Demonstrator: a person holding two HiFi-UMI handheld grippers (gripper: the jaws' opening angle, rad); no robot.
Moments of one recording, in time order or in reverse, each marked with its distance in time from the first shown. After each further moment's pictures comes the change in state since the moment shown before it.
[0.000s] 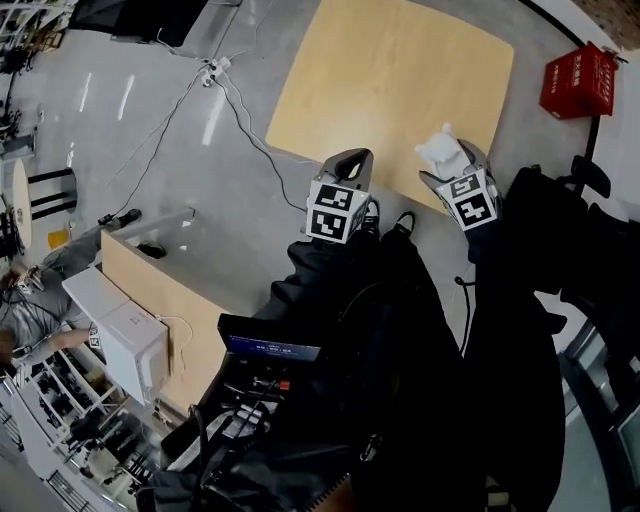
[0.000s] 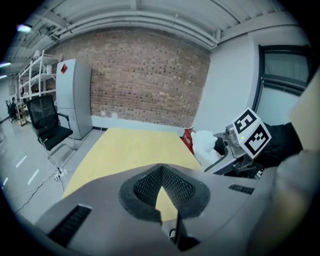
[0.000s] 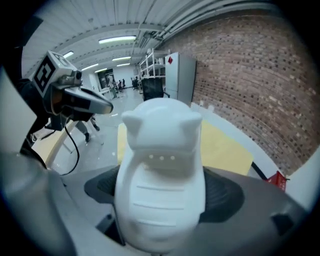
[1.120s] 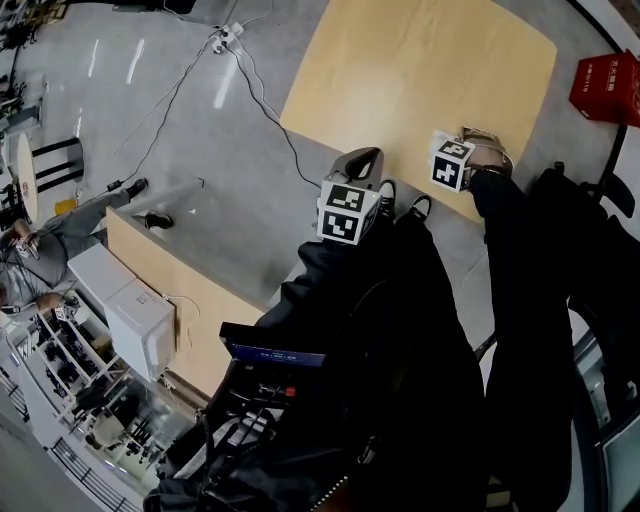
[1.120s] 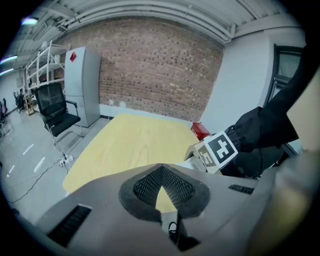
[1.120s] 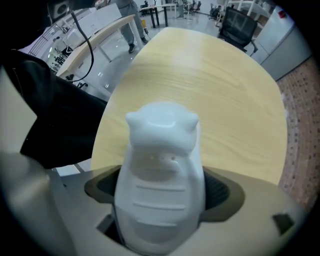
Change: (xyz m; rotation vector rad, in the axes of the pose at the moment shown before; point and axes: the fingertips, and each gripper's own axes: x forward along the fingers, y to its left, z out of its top) left arm 0.017 0.030 -0.045 -0.083 0.086 0.058; right arm 0.121 -0.004 -0.110 -0.734 0.775 0.259
